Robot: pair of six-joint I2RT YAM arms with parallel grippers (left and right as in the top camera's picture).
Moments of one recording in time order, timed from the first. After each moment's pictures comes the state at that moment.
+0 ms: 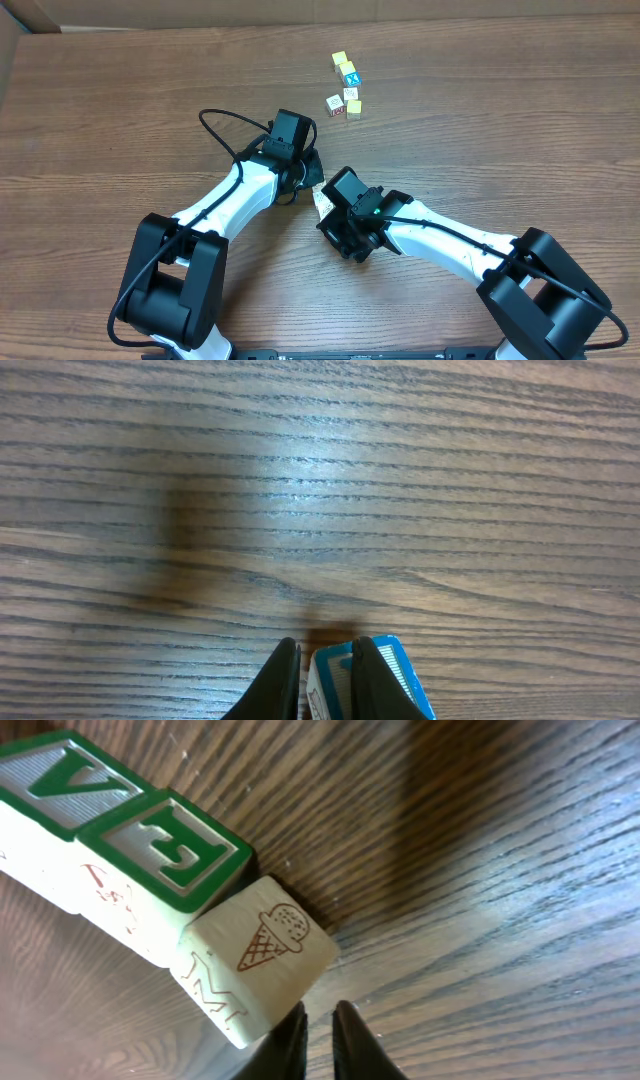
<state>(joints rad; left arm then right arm) -0.37 1.80 1.07 -0.42 0.07 -0.60 0.80 1.79 1.02 -0.45 -0.24 1.59</state>
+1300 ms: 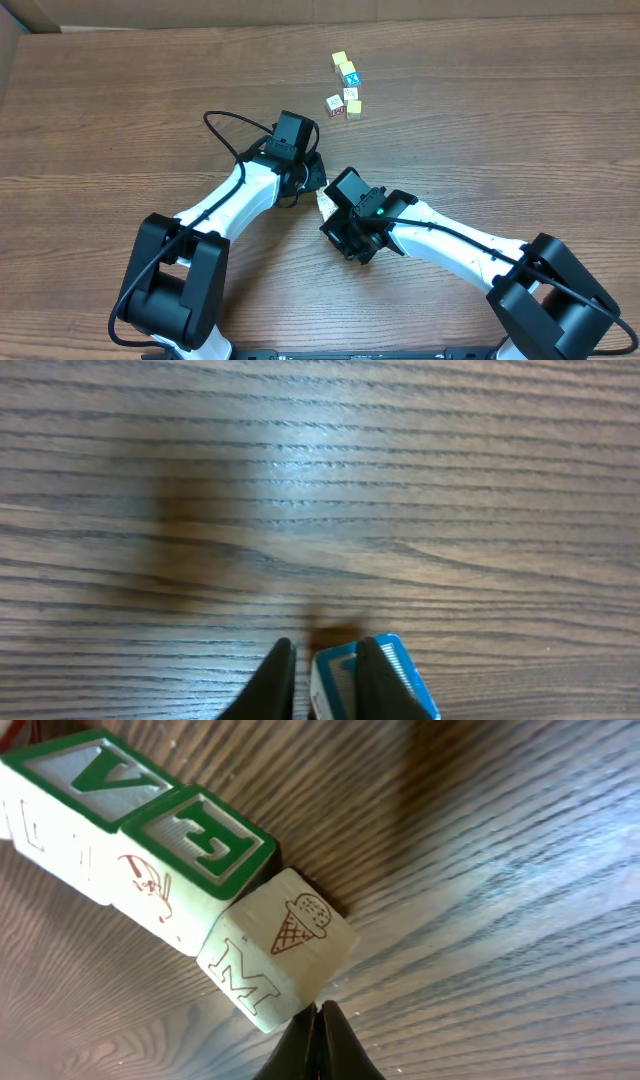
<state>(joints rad) -0.39 1.80 1.07 -0.44 0.09 -0.58 0.80 1.76 1.02 -0.51 -0.25 1.56</state>
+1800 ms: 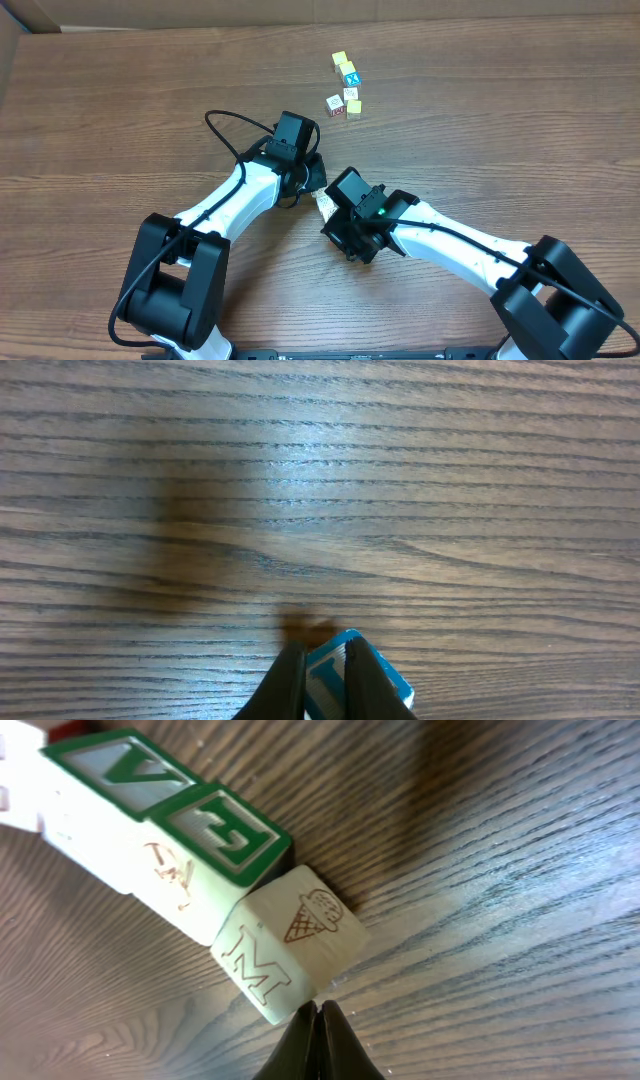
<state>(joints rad) -0.39 1.80 1.07 -0.44 0.09 -0.57 0.80 1.74 1.02 -0.52 -0.23 1.50</state>
